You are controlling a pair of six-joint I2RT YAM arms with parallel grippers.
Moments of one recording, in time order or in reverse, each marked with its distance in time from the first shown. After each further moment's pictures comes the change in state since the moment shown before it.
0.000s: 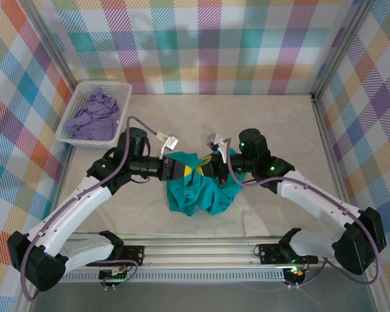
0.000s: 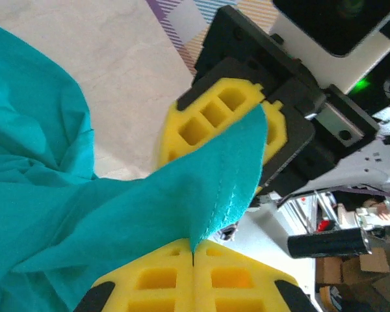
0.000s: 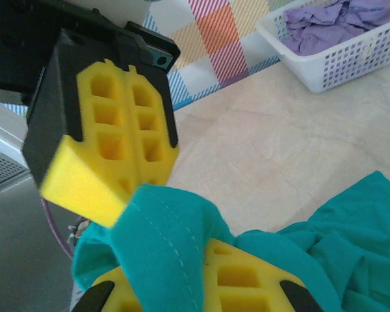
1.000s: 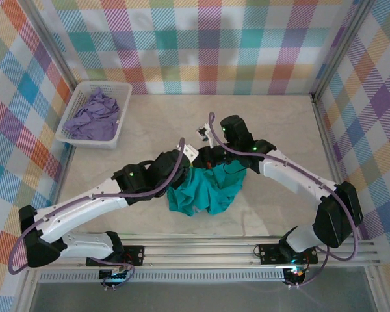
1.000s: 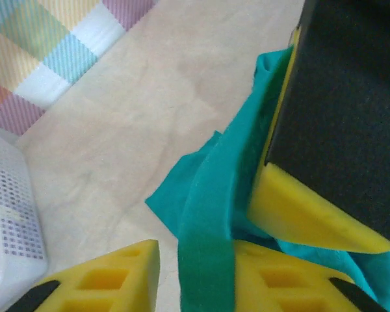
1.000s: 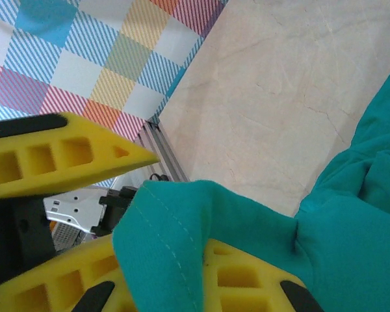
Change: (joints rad) left arm -0.503 0.129 0.158 -0.233 -1.363 0.484; right arm -0.003 0.246 0.246 -0.227 -0.017 0.397
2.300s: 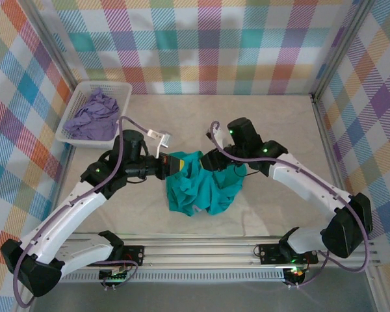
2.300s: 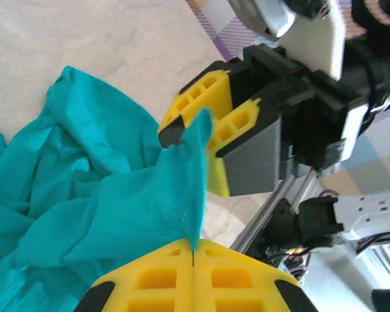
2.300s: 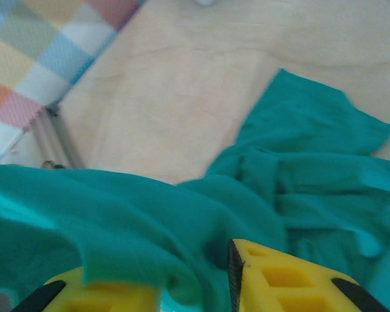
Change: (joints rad) left arm 0.470 -0.183 -0.151 0.239 1.108 -0.477; right arm -0.011 -0.119 0.007 -0.244 0.375 -0.307
